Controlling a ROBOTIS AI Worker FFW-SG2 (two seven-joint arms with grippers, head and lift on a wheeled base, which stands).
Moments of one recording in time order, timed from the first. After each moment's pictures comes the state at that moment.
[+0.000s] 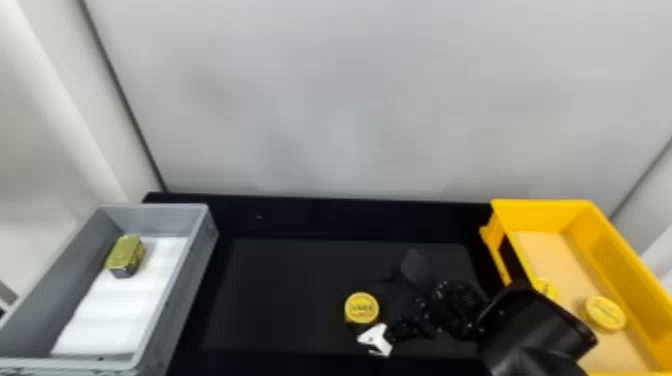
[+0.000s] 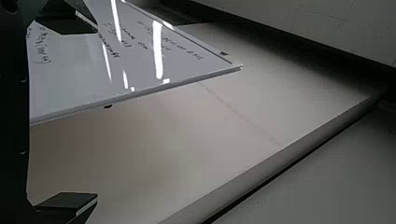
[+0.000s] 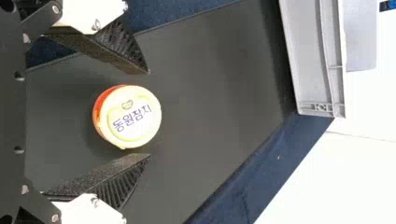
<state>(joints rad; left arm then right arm) -0.08 0.00 0.66 -2.21 -0.45 0.15 -0.01 -0.22 -0.31 0.52 -1.37 0.19 0.46 0.65</state>
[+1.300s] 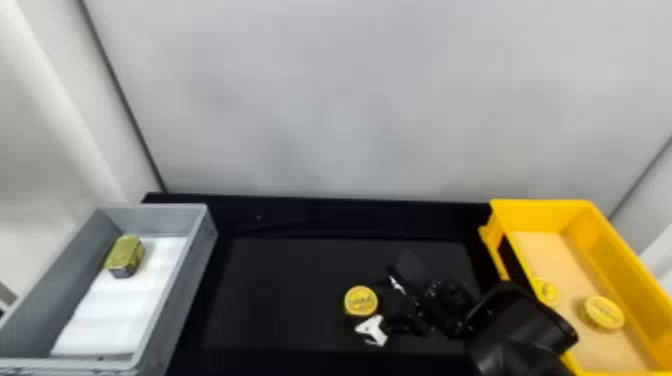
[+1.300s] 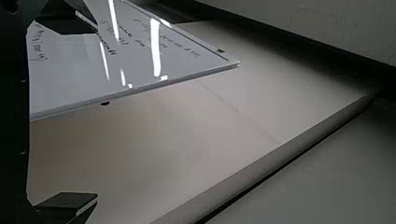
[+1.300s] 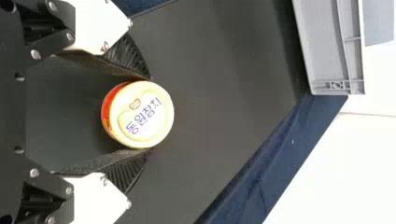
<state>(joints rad) -0.08 0.00 0.65 -2.21 -0.45 0.15 0.00 -0.26 -0.24 0.51 -1.22 0.19 0.43 0.59</state>
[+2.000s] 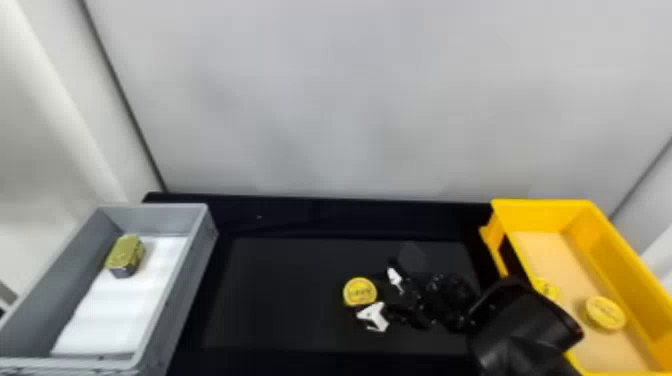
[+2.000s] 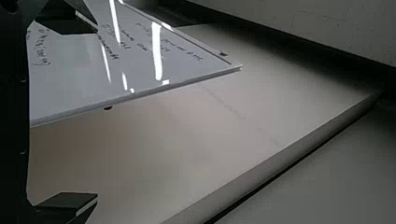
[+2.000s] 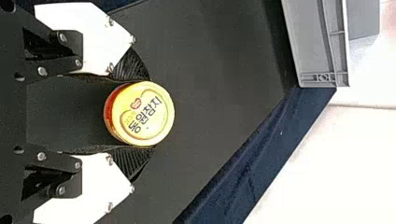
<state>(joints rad) -0.08 0.00 0.66 -2.21 -0.45 0.15 0.00 -0.25 -0.25 0.49 -1.29 0.18 0.47 0.58</state>
